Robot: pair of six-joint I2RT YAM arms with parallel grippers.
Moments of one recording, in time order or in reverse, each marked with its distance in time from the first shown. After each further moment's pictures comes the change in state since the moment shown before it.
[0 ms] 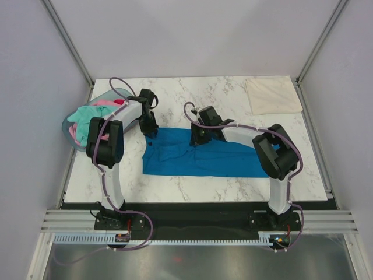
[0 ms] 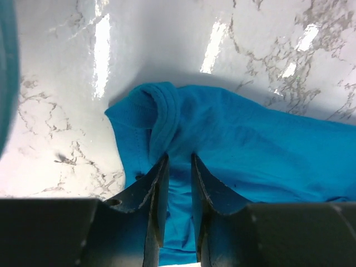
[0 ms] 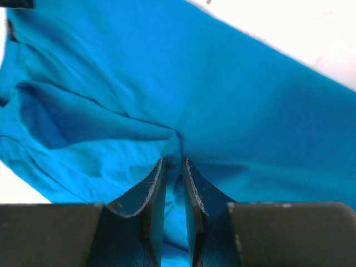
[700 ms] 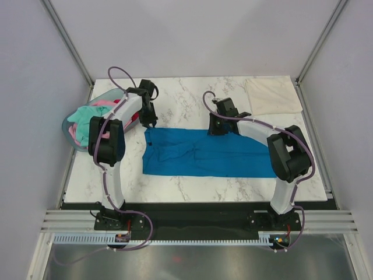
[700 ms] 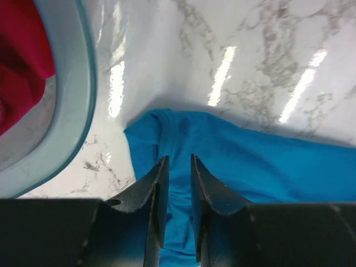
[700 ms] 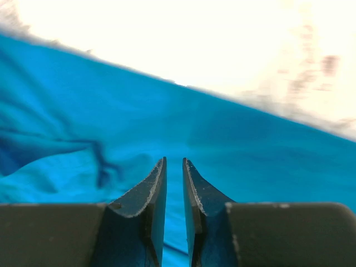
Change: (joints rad) left arm 0.001 0.033 0.196 -0.083 -0.060 0.032; right arm -0.129 -0.082 -0.003 -0.098 0.118 0.027
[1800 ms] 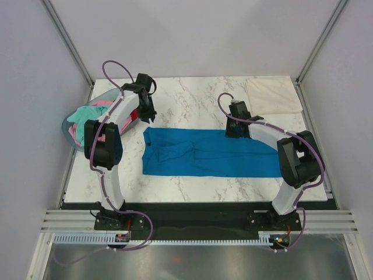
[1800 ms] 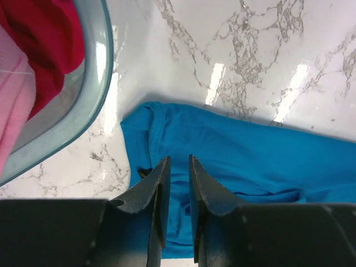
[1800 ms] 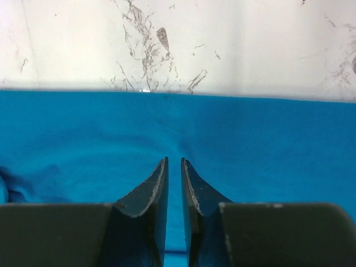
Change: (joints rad) left arm 0.001 -0.061 0.014 -0.012 -0.027 0.002; right arm -0.119 -0.114 -0.153 -0.013 0.212 0.047
